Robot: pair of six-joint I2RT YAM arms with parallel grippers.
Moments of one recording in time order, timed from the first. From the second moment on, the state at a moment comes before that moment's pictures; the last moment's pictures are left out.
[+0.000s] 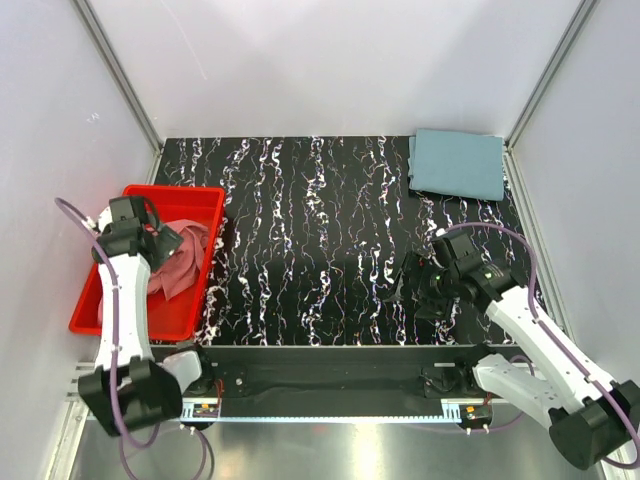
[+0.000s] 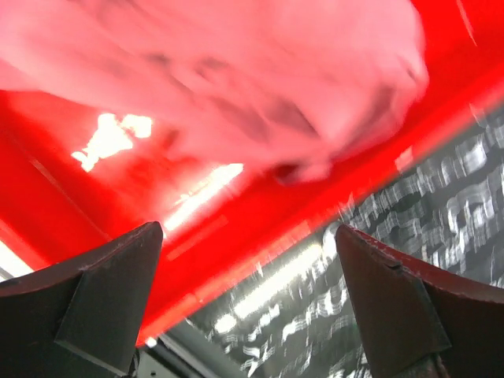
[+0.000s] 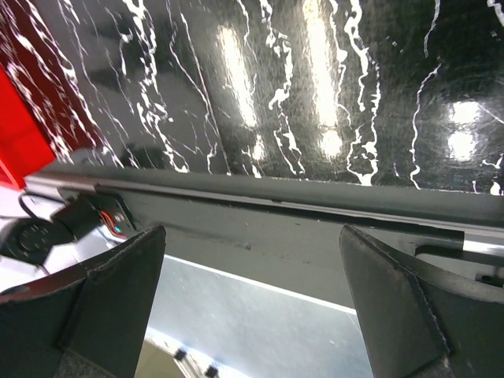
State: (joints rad) left arm 0.22 1.05 1.03 -0.99 -0.23 -0.65; right arm 0.46 0.89 0.80 -0.95 -0.24 0.84
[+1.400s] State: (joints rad) left arm 0.30 1.13 1.20 -0.56 0.18 -0.61; right arm 0.46 0.97 0.84 -1.00 -0.32 0.69
